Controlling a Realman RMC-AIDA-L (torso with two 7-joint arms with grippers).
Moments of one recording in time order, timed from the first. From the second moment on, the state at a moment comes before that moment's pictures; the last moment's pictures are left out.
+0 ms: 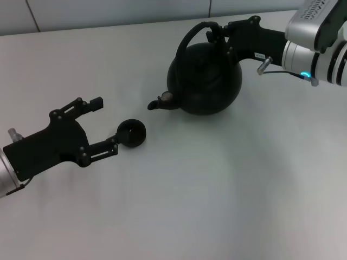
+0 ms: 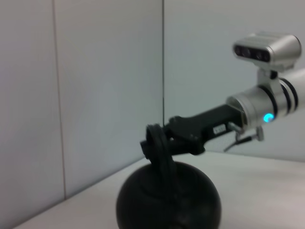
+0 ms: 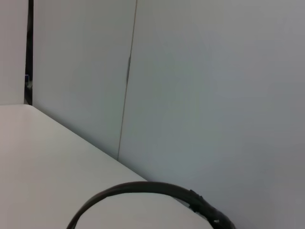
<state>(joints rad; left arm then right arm) -0.28 -2.06 1.27 0.64 1.30 1.34 -0.93 0.59 2.08 -1.01 -0.59 -1.53 -0.91 1.03</state>
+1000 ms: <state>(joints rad) -0.26 -2.06 1.26 0.81 1.48 1.33 -1.09 0.62 2.08 -1.12 -0.63 -1.54 -0.85 1.05</state>
